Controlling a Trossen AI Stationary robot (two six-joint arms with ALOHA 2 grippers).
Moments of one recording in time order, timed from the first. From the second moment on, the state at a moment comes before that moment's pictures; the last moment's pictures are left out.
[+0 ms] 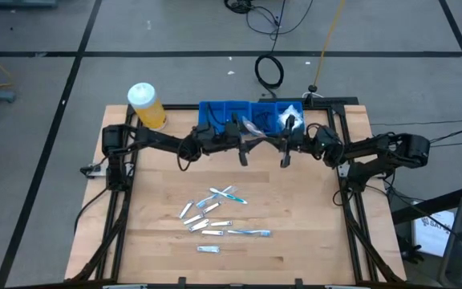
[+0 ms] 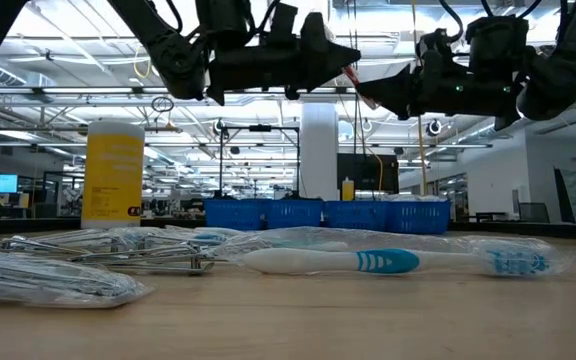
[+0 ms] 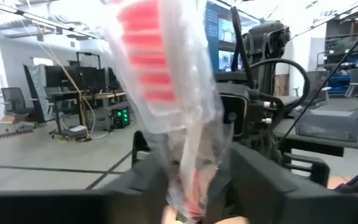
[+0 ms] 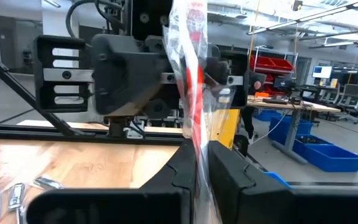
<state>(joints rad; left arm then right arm) 0.20 1.90 1.06 1.07 0.07 0.07 -0.43 1.36 0.30 1.24 -0.29 -0.07</state>
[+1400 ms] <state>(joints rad) 0.52 1.97 1.06 0.60 -0.07 -0.43 -0.43 1.36 0.30 1.21 -0.15 -0.12</state>
